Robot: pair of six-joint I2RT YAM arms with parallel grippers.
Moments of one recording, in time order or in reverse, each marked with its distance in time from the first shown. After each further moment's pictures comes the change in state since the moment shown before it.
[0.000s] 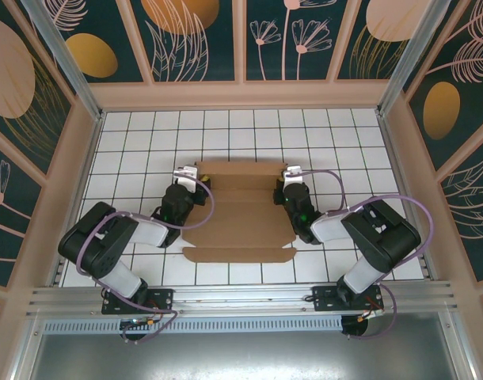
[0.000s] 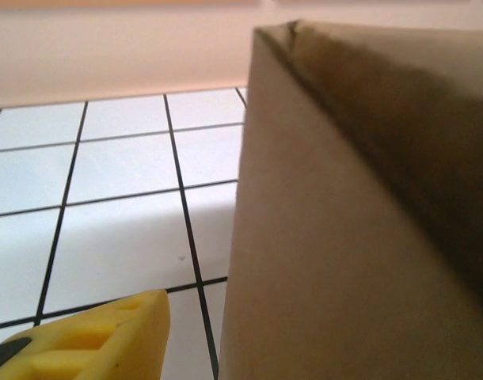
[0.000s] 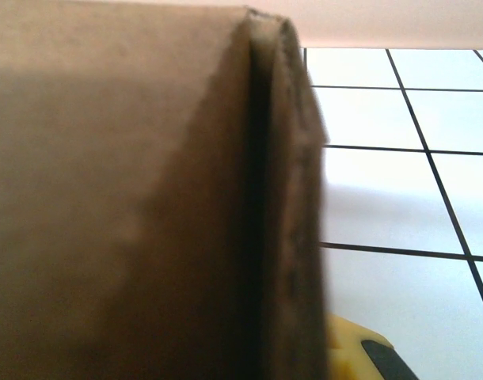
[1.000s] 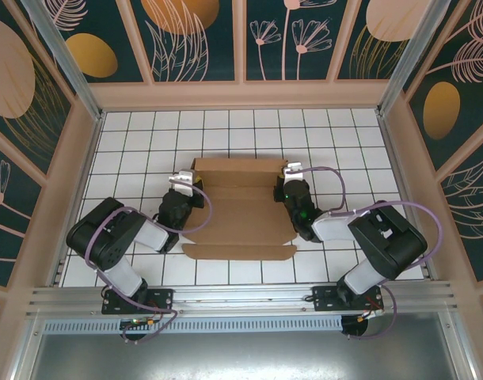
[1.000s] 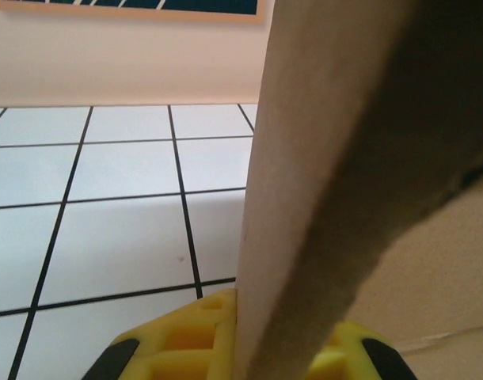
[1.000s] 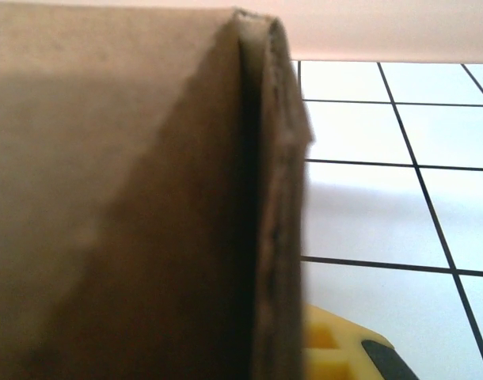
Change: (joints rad) left arm 0.000 0.087 -0.056 0.206 -0.010 -0.047; right arm 0.002 -0.058 0.034 -0.091 0.018 -0.002
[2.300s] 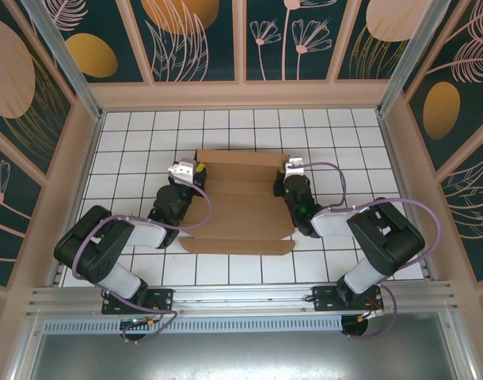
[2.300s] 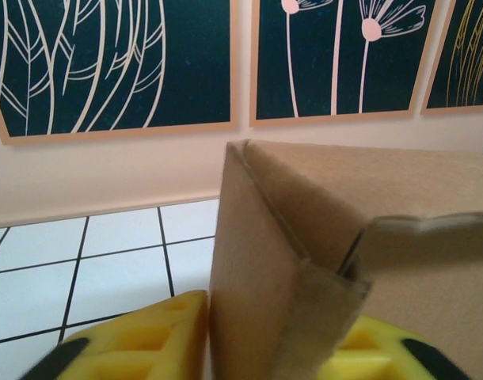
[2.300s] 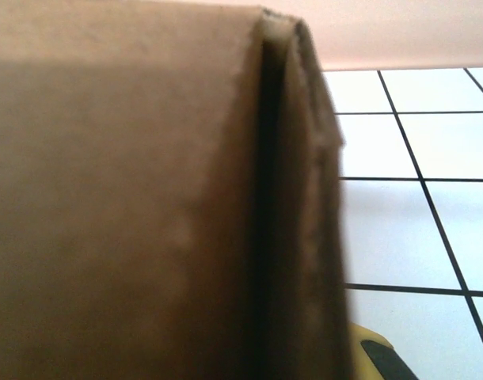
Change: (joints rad) left arm 0.001 -0.115 0.054 0.019 0.042 0.138; right arm -0.030 0.034 0.041 0.008 -0.030 0.026
